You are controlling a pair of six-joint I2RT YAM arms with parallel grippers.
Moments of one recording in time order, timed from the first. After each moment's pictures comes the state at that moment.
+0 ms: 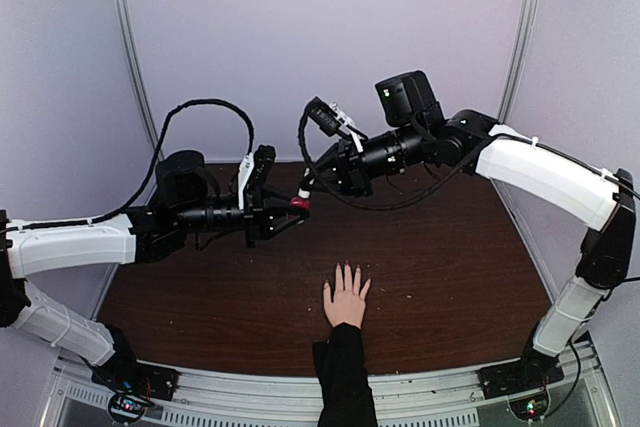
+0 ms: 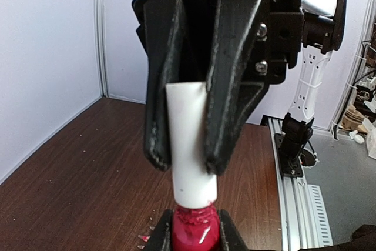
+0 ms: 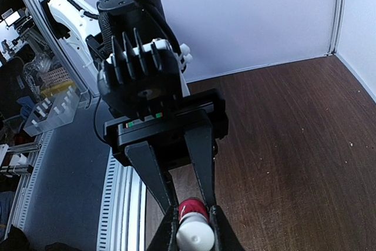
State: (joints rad) left arm -0.82 1.29 0.83 0.36 0.56 -0.02; right arm 0.85 1.67 1.69 -0.50 -0.69 -0.08
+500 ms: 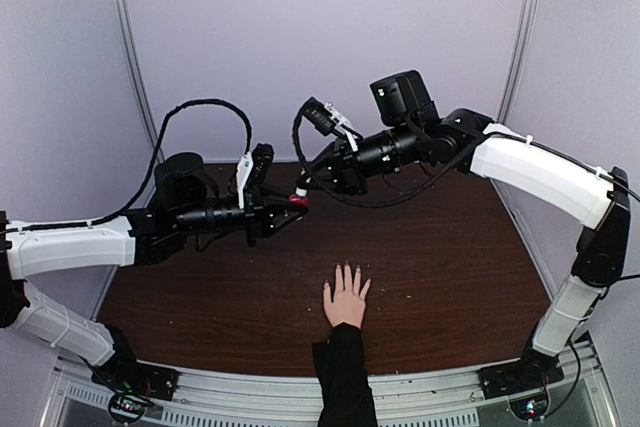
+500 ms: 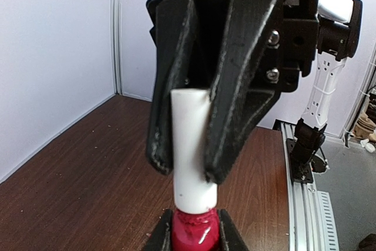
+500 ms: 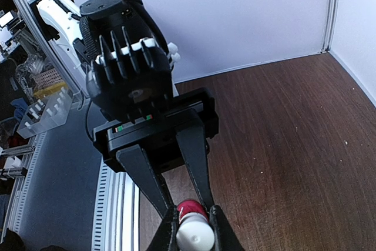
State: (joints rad) left arm -0.83 1.28 0.82 0.38 0.47 -0.05; right arm 0.86 1.70 1.72 -0.51 -0.66 -0.08
